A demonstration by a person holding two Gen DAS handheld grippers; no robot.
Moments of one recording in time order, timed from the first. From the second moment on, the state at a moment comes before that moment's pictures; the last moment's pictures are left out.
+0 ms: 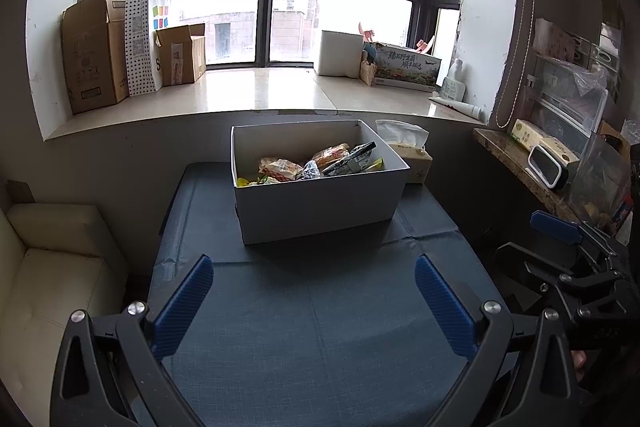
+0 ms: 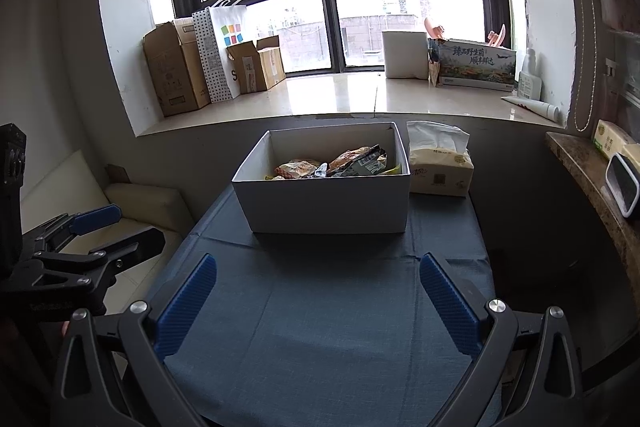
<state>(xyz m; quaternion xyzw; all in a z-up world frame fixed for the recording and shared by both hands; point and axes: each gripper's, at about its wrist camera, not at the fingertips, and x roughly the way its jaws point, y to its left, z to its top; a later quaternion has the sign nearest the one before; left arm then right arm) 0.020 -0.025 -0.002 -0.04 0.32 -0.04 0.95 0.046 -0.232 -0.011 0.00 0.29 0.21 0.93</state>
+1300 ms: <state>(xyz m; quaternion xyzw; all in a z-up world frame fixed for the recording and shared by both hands) 0.020 -0.027 -0.002 -0.04 0.32 -0.05 0.95 0.042 -0.233 -0.010 0.01 0.29 0.22 0.93</state>
